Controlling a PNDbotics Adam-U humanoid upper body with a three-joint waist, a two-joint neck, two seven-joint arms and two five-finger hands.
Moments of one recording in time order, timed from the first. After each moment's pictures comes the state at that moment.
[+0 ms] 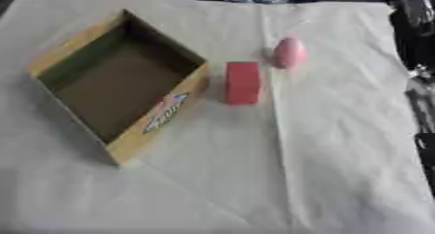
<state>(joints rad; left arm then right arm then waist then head) -0.28 0.28 0.11 -1.99 -0.23 -0.10 0.61 -0.34 -0.44 -0.10 -1.98 -0.04 -0.19 0.06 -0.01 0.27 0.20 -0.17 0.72</state>
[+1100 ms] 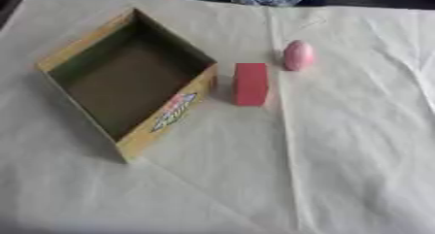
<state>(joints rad) -0.27 0.29 0.10 -1.99 -0.23 -0.10 0.60 -0.66 -0.85 0.08 -1.72 0.25 -0.06 0.18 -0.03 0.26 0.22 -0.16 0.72</state>
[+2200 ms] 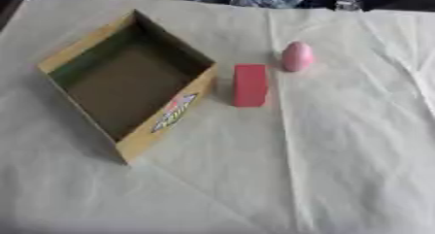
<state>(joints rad) -0.27 0.29 0.10 -1.99 -0.22 -0.09 0.59 -0.89 -0.86 0.19 -1.34 0.47 -0.23 0.73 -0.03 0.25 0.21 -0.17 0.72</state>
